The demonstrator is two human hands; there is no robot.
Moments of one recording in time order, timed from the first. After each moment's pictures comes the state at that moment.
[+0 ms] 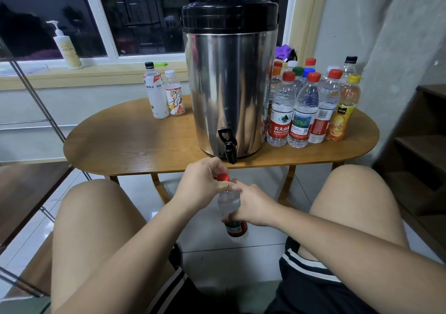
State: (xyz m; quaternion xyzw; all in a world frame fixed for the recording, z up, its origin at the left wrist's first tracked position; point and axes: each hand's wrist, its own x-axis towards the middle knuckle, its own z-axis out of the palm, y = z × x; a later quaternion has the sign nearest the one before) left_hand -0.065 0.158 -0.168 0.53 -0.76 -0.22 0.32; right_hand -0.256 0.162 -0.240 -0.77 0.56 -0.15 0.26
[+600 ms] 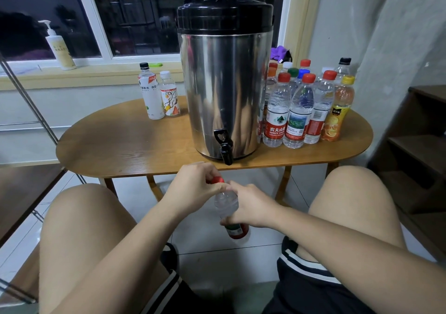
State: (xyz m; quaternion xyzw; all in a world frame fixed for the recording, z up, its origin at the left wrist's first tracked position) left_hand -0.054 0.160 -0.163 0.51 -0.80 -0.15 0.28; right_hand -0.262 0.171 -0.224 -0.78 0.56 -0.14 0.25
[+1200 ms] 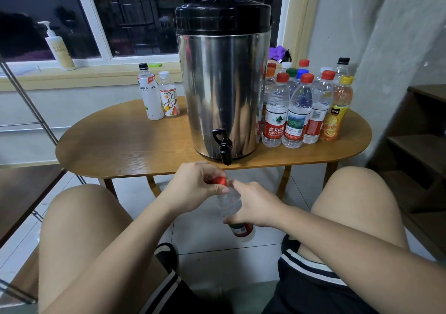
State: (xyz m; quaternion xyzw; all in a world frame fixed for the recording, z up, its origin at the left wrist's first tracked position) left_hand -0.051 0.167 -0.149 0.47 -0.81 -0.22 0.27; right_hand -0.269 0.181 -0.209 -0.79 0.56 -0.13 0.20
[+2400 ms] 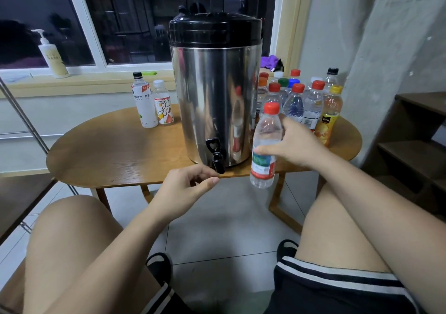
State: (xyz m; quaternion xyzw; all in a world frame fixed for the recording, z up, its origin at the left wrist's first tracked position) left_hand -0.044 0.167 -0.148 0.43 -0.78 -0.28 0.36; right_hand -0.359 0.153 -0.071 -0.69 0.61 -0.34 0.17
